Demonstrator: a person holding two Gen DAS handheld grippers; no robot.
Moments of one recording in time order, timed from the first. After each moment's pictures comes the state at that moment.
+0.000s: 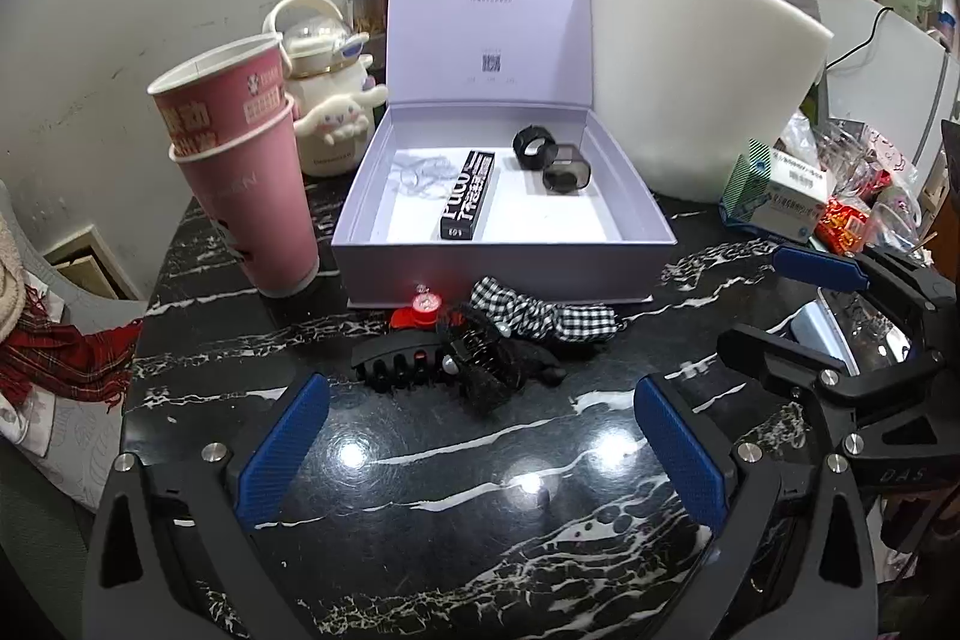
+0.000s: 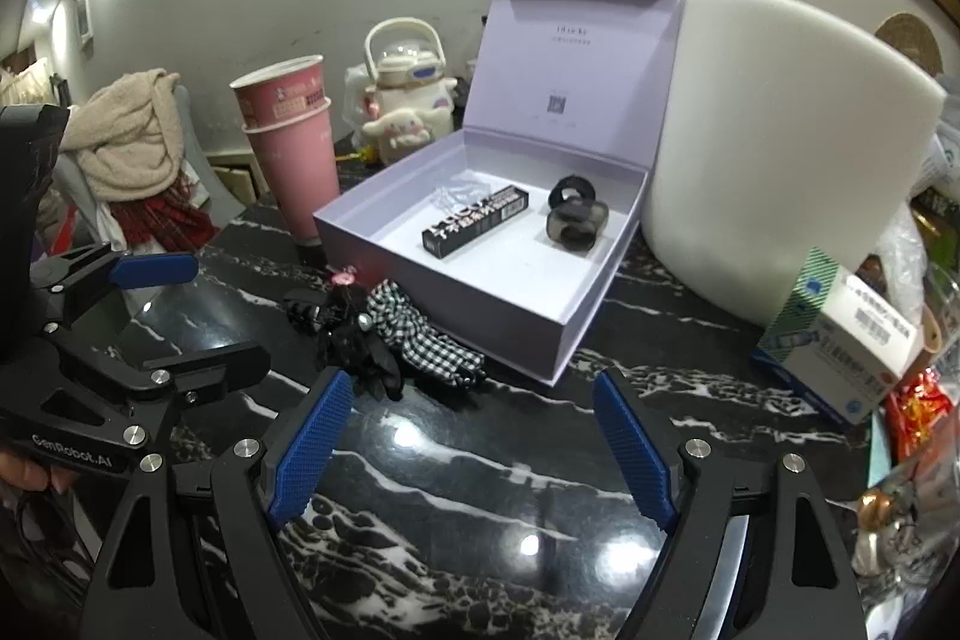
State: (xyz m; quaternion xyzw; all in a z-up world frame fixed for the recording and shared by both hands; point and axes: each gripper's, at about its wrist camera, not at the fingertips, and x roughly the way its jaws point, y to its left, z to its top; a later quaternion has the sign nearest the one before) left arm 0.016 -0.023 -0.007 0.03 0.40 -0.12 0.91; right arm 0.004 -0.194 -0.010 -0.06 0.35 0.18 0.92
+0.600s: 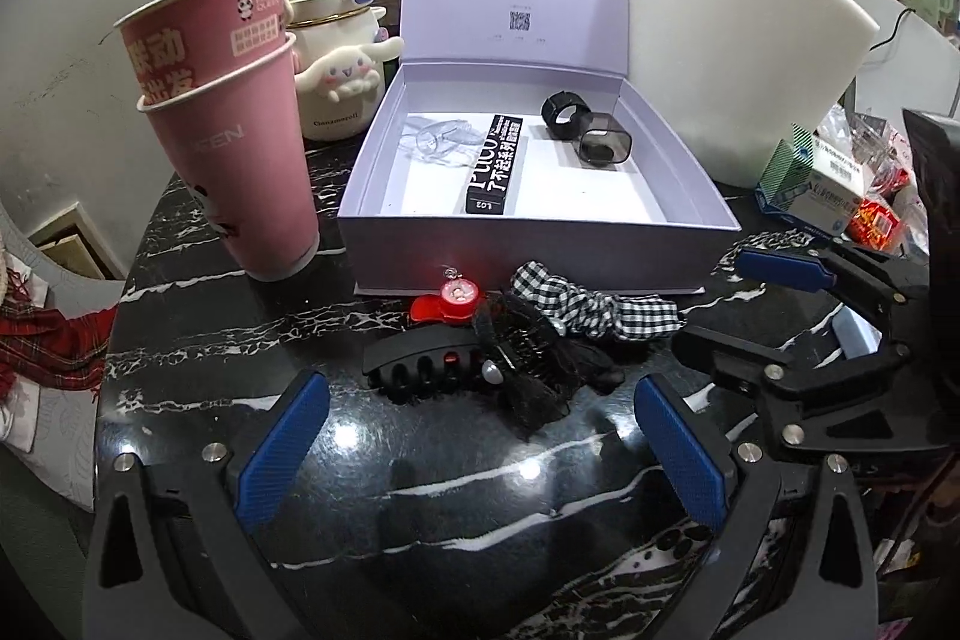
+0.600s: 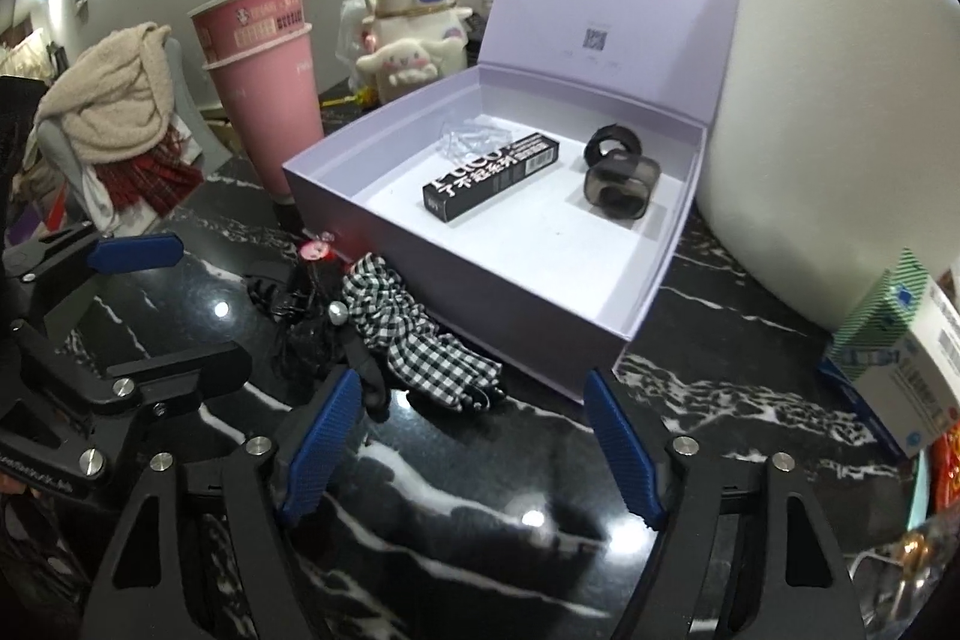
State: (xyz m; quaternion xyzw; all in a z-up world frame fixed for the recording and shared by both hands) left arm 0.051 -0.009 -0.038 0.03 0.42 -0.12 0.90; right arm 0.057 -0.167 -0.052 -0.08 0.40 0.20 0.89
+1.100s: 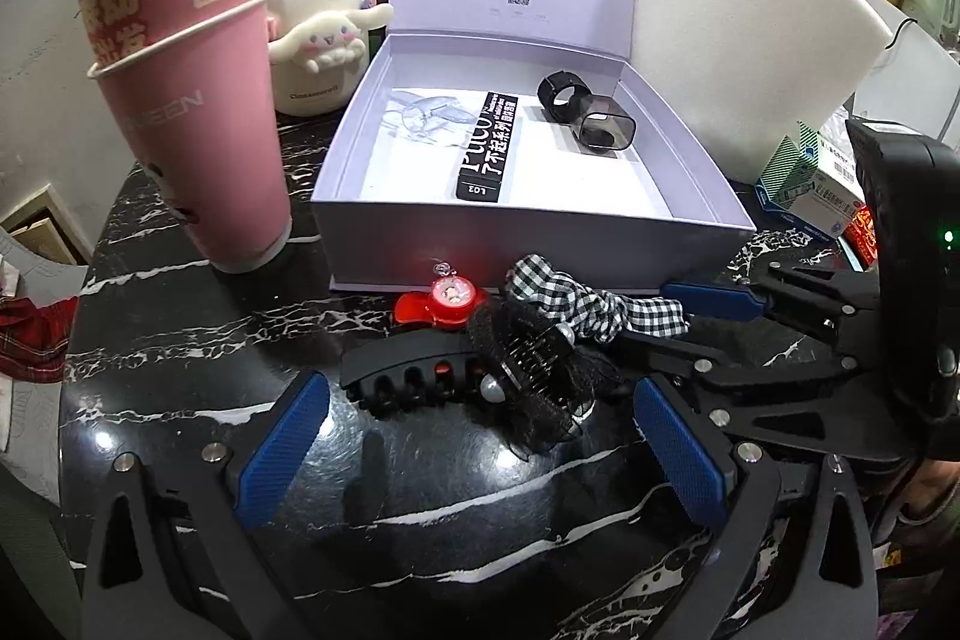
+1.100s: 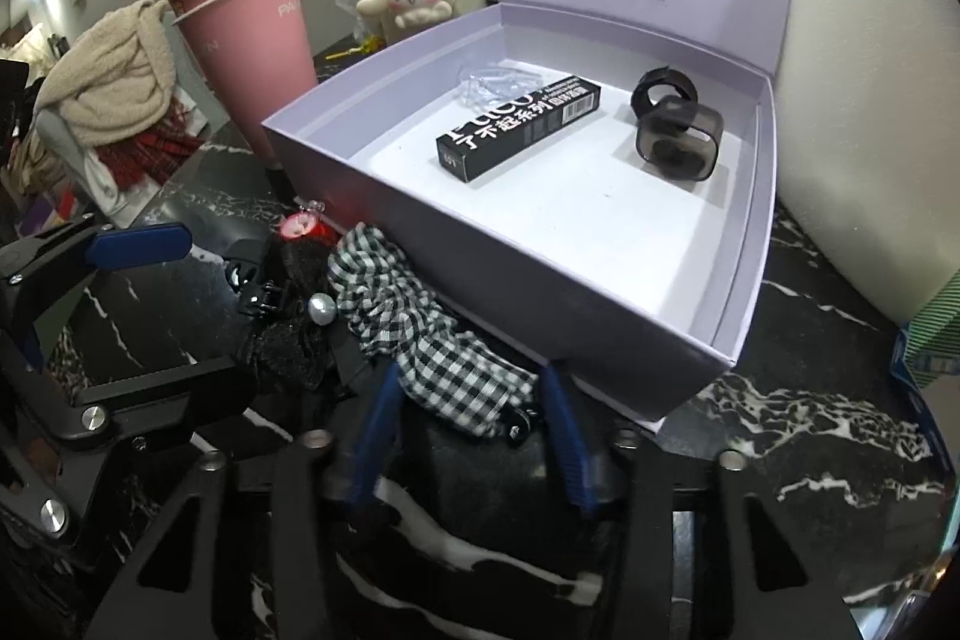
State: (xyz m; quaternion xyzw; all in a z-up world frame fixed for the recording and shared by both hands) left arm 0.072 -0.006 -0.055 0.00 0.45 -0.14 0.88; right arm 0.087 -0.152 -0.079 -0.07 0.45 0.22 0.87
